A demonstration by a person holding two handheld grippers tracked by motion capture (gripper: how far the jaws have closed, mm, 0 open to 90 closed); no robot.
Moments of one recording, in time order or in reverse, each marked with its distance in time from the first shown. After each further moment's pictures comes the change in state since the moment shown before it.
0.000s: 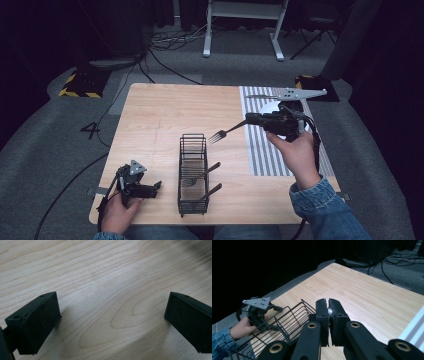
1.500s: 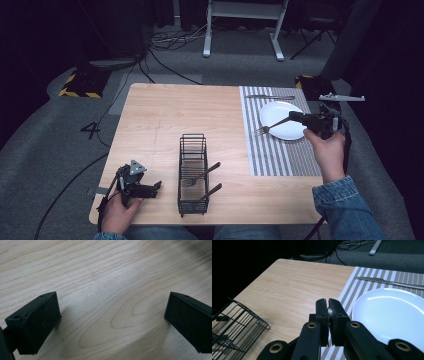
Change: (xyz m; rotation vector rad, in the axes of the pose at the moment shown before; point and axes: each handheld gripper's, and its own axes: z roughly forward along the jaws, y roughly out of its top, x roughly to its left) left arm 0.000 0.000 0.000 0.000 0.000 0.000; right arm -0.107 -0.056 -0.047 0.005 -0.277 0.230
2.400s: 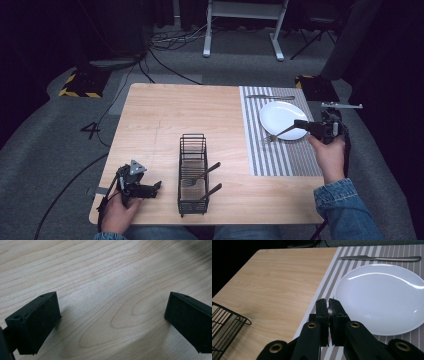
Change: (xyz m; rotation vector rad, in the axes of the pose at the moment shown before) left arm 0.000 0.000 0.000 0.000 0.000 -0.001; right arm -0.043 -0.030 0.016 0.069 -0.057 0.101
